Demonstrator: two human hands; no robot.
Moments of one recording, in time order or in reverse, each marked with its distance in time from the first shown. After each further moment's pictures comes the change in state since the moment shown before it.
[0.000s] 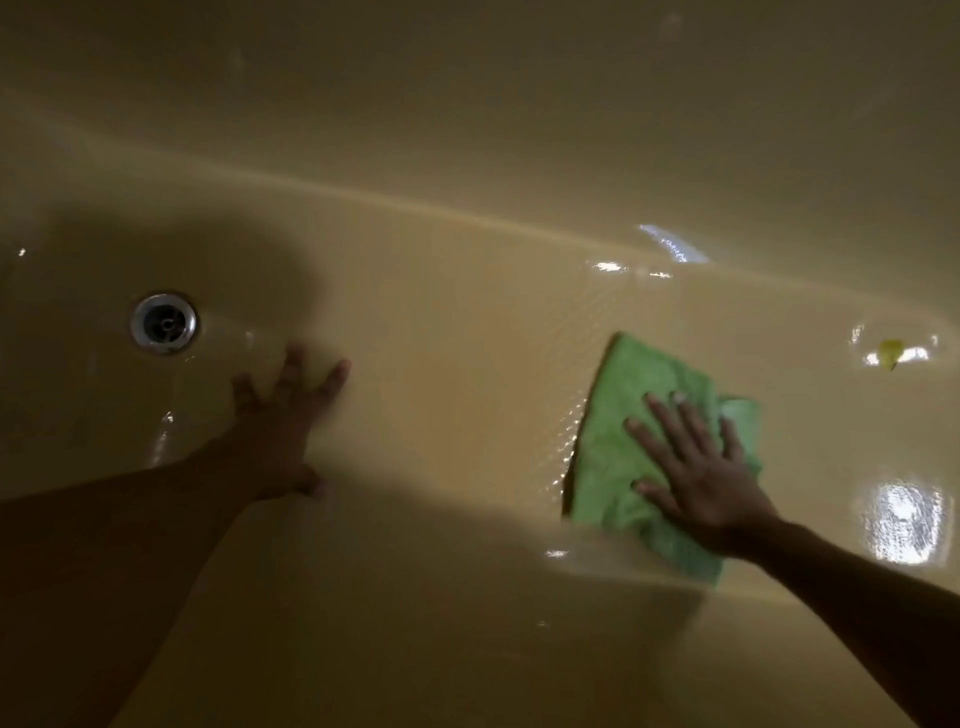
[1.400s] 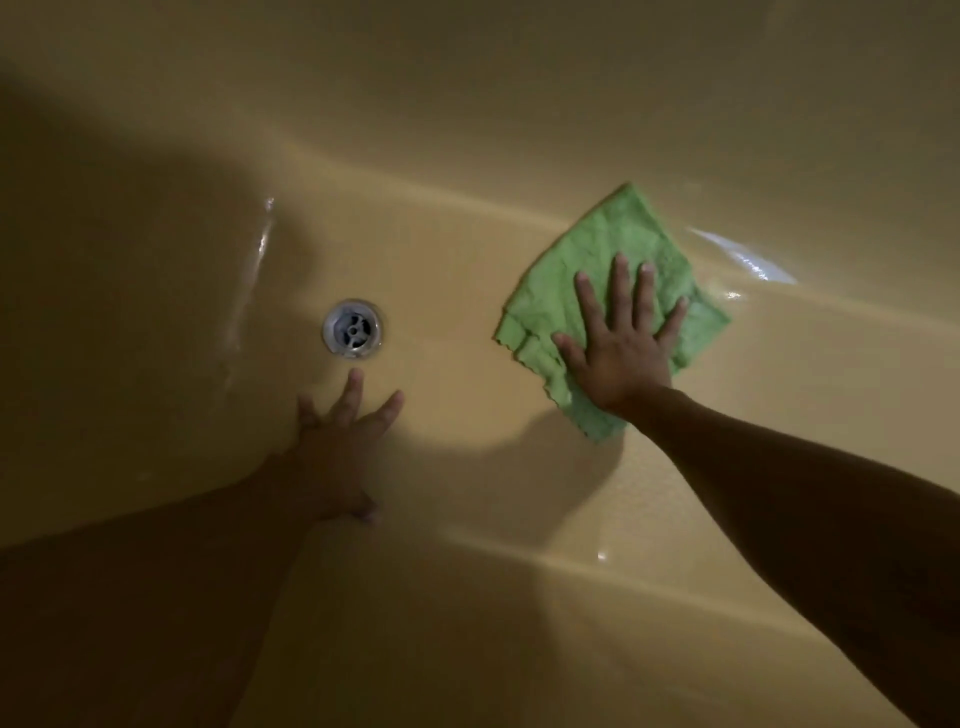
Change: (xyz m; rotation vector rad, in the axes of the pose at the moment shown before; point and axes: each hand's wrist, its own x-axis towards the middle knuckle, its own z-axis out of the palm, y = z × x) left_hand -0.039 -0.121 0.008 -0.232 -0.124 -0.031; right_hand 0.240 -0.222 -0.099 0.043 0.238 0.206
